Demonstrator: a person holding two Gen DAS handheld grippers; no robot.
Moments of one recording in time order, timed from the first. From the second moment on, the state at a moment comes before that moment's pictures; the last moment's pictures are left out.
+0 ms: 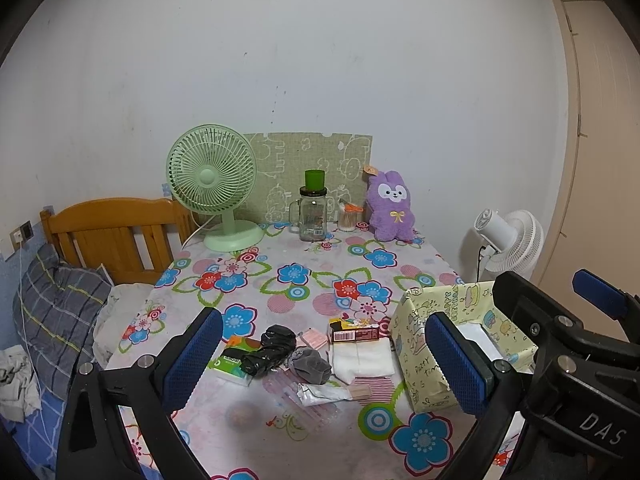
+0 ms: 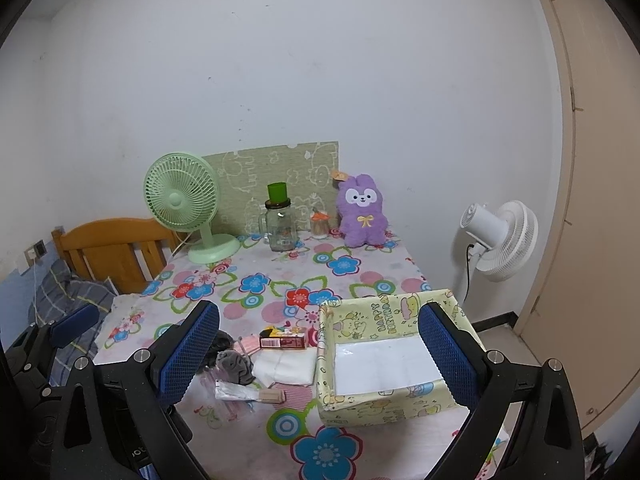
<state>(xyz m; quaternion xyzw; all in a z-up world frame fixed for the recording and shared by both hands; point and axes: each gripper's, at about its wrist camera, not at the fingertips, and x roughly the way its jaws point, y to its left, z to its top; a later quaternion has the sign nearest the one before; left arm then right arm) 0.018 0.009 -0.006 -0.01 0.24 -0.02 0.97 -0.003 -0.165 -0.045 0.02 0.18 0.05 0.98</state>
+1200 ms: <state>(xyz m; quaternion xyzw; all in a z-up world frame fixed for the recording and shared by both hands) 0.018 0.013 -0.004 -0.01 0.23 -0.02 0.97 -0.002 -0.165 -0.044 0.01 0.18 0.05 0.98</state>
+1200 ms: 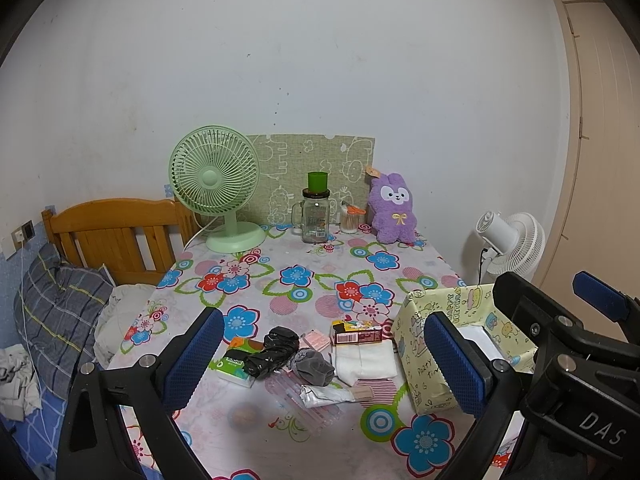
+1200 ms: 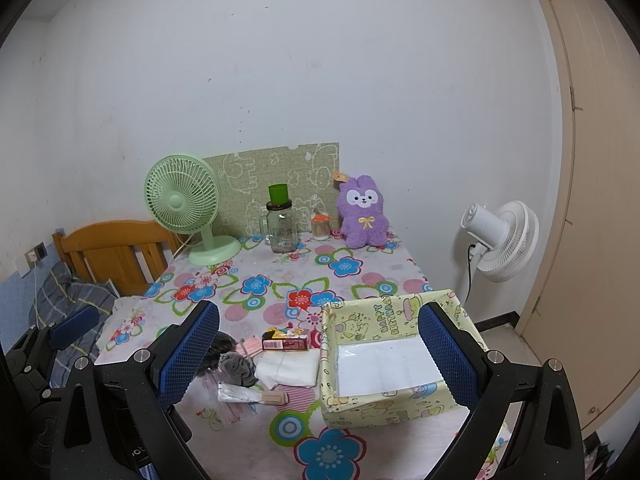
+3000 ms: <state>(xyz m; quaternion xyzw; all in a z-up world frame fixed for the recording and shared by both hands) 0.084 0.071 -0.116 -0.04 0.35 0.02 0.93 0.088 -0.077 -0.148 -0.01 0.28 0.12 0.95</state>
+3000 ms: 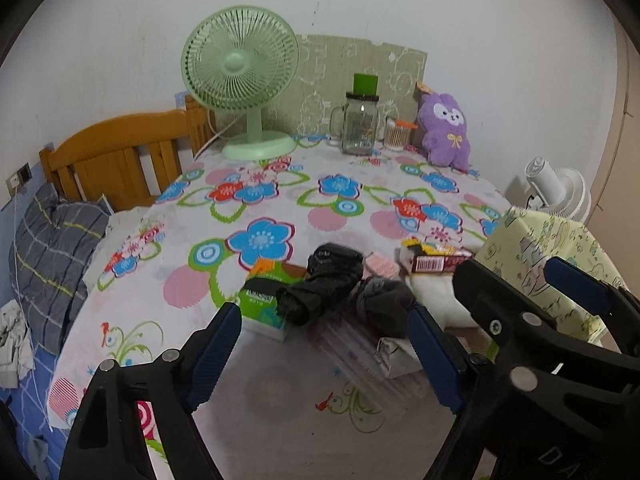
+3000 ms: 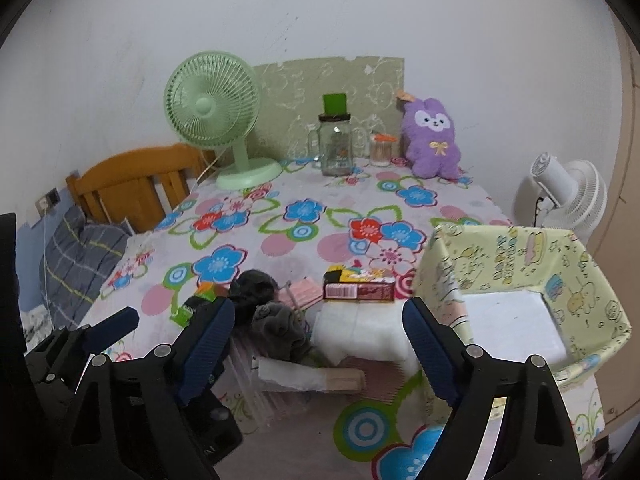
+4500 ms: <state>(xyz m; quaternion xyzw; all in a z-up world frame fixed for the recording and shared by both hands) 0.122 0.068 -0.170 -0.07 0.41 0.03 0.91 0.140 -0.052 -0.203 -0.03 0.36 0.16 0.92</state>
